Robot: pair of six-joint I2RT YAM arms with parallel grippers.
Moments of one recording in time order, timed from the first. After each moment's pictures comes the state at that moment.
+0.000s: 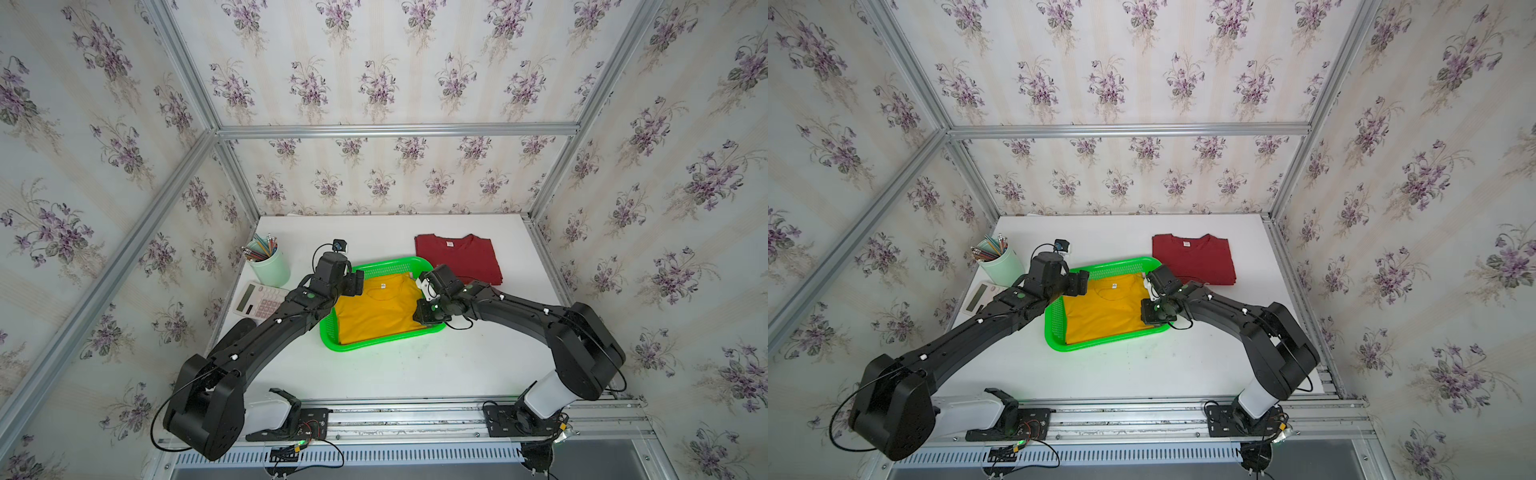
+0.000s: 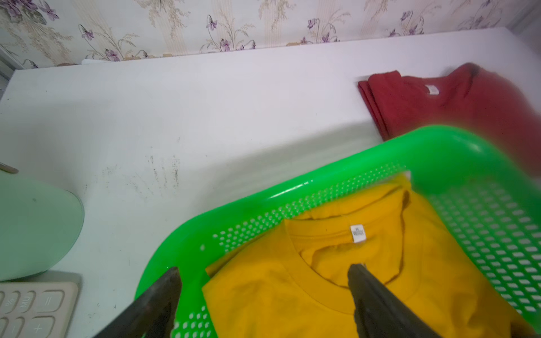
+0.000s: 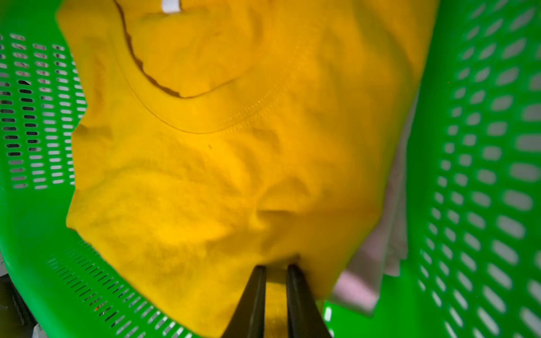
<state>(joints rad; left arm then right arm) -0.47 1.29 0.86 -0.21 -0.17 -0.23 0.69 1.57 0.96 -0.49 -0.28 0.52</state>
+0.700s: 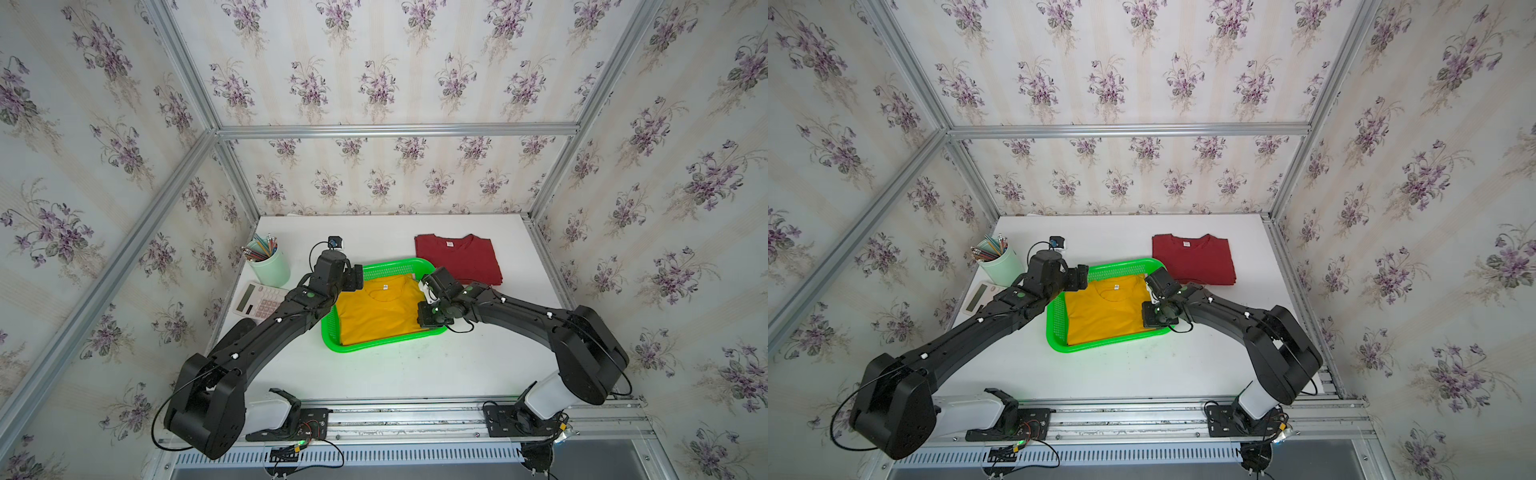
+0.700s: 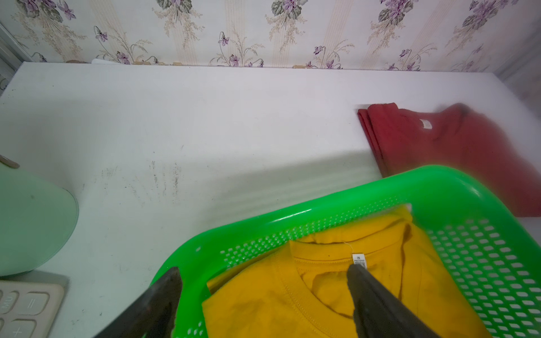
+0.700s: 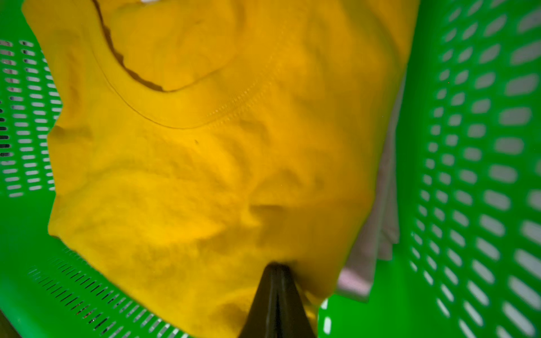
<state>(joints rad) -0.47 1.30 0.85 -0.17 -0.18 -0.29 0.72 1.57 1.00 -0.53 -0.21 0.57</state>
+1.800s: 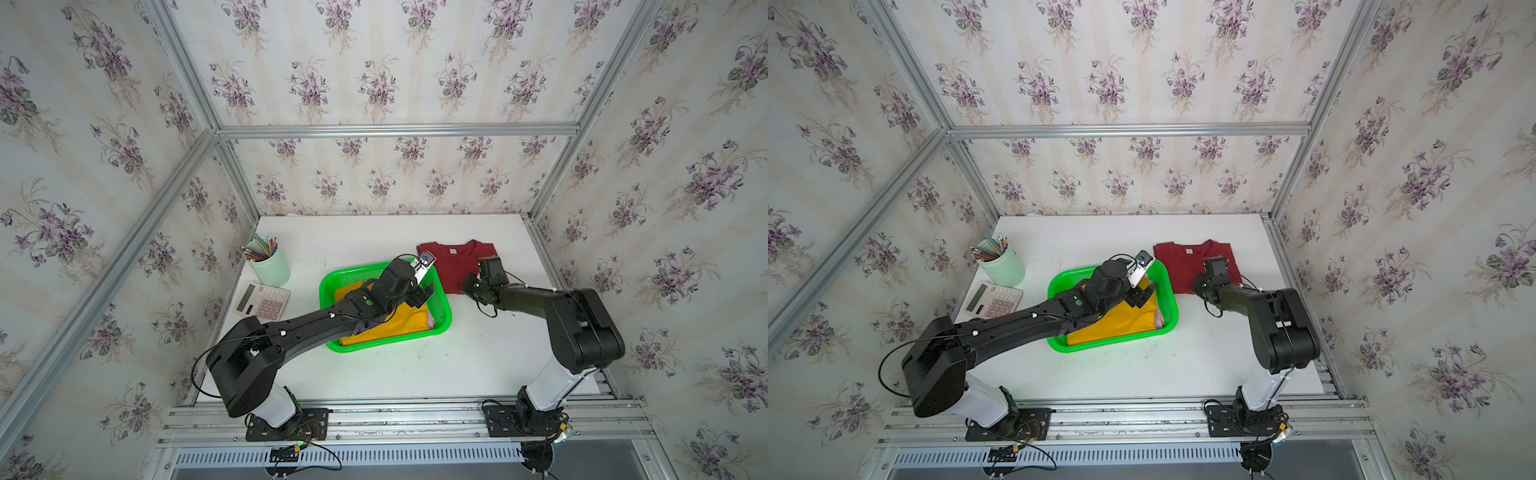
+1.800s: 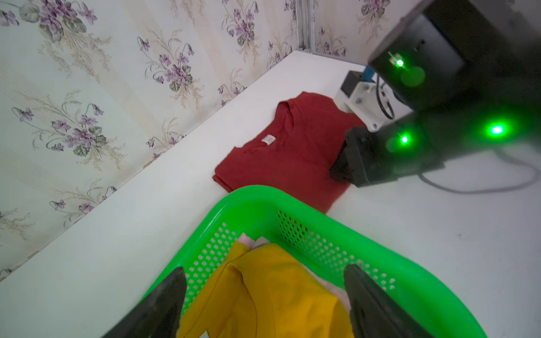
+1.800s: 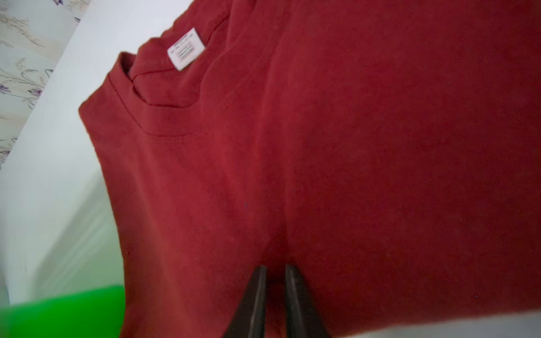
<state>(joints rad) -0.92 1.58 1.10 0.04 -0.20 0.11 0.21 1.62 0.68 0.00 -0.06 0.75</state>
